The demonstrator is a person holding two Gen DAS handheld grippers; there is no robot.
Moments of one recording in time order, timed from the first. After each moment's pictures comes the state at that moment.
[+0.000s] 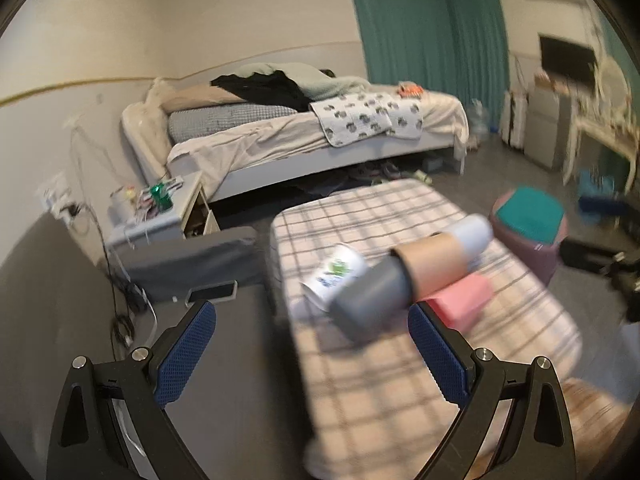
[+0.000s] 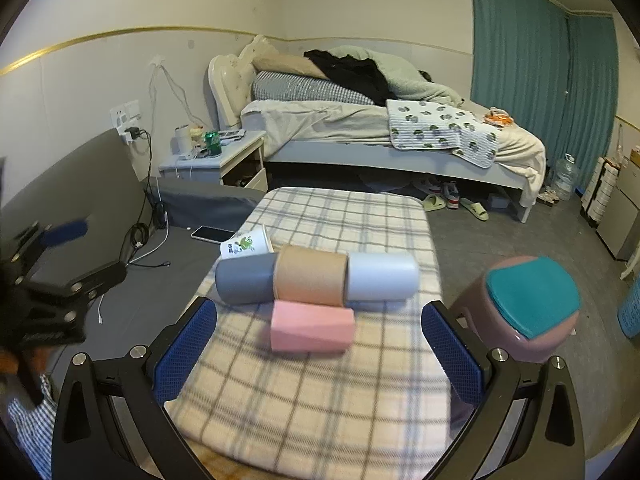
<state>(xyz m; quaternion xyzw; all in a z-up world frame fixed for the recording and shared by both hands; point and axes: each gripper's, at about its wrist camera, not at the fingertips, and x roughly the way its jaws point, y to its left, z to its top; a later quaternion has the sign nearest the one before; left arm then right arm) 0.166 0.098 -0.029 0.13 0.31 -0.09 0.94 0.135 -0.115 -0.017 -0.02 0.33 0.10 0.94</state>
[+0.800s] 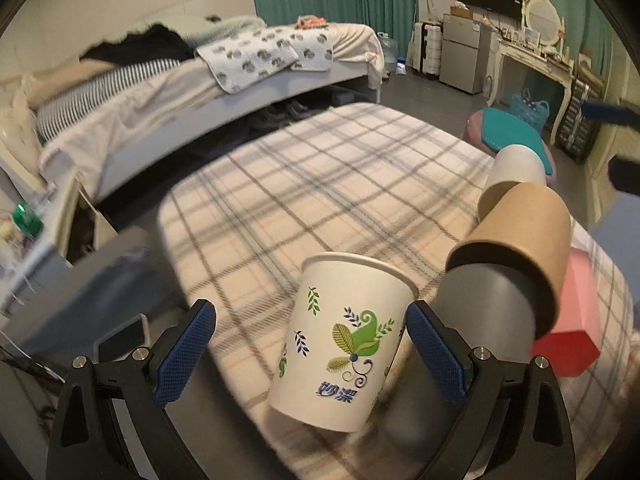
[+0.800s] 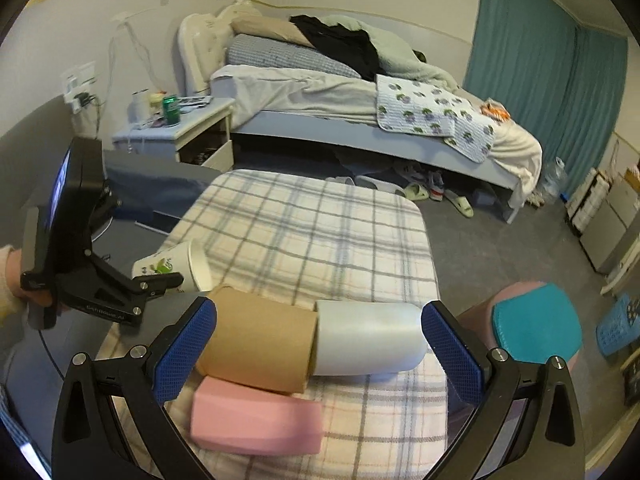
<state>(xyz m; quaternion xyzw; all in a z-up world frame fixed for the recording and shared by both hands) 0.374 0.076 -0.152 0.17 0.40 -0.28 0.86 0.285 -0.108 -0.077 -0.06 0.37 0.05 0.92</state>
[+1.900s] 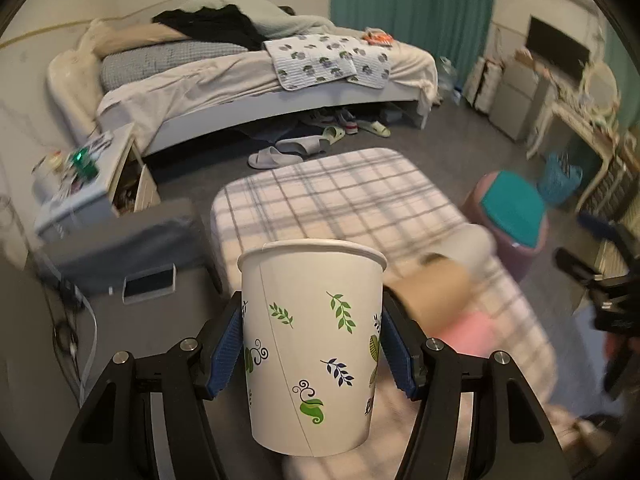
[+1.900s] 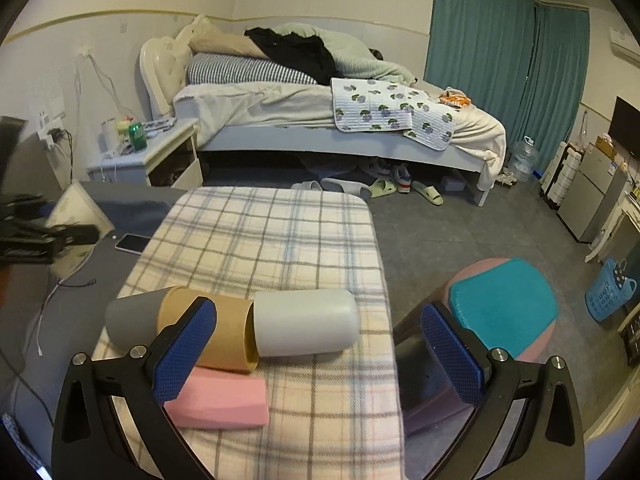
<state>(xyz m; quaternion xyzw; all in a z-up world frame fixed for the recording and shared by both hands) 0.295 0.079 -0.021 0.08 0.44 -0.17 0.88 0.246 -0.160 -0.044 -0.02 0.36 0.00 0.93</state>
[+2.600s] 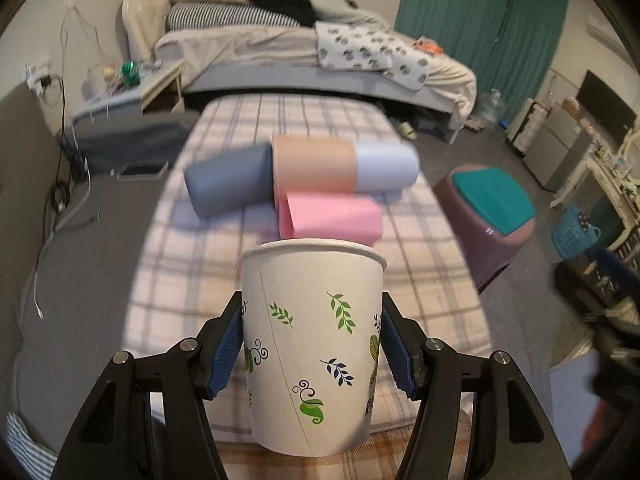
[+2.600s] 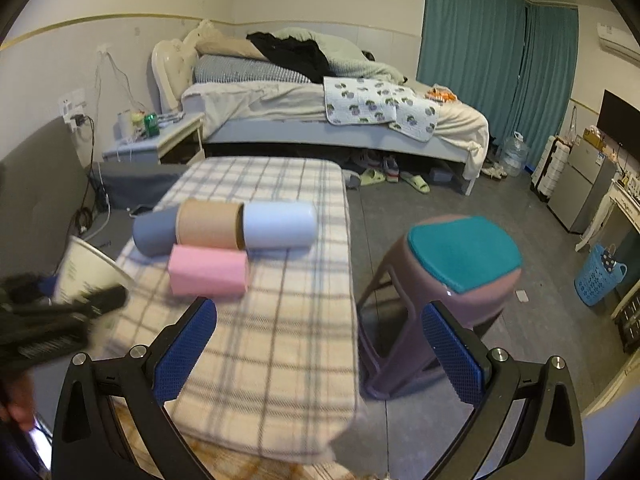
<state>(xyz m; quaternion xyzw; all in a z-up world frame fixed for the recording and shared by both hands) 0.129 -0.033 -0.105 -0.02 0.46 -0.06 0.88 0.087 -0.208 -0.053 -0.02 0.36 0.00 0.93</state>
